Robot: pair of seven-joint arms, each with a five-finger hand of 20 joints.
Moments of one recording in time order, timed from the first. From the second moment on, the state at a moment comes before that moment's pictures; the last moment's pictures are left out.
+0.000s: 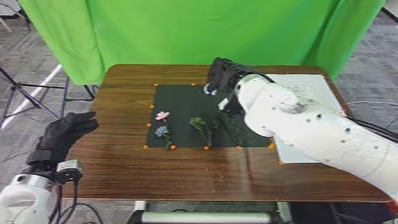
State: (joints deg) left arm 127.3 -55.8 -107.0 -114.3 53.5 3.3 6.0; right arm -37.2 -53.2 20.3 -95.4 -91.9 6.6 32.0
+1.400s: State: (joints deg) left arm 124.7 -55.2 -104.9 -112.9 53.6 1.7 4.9; right arm -40.6 -63.4 17.0 -87.2 -93.3 2.6 32.7
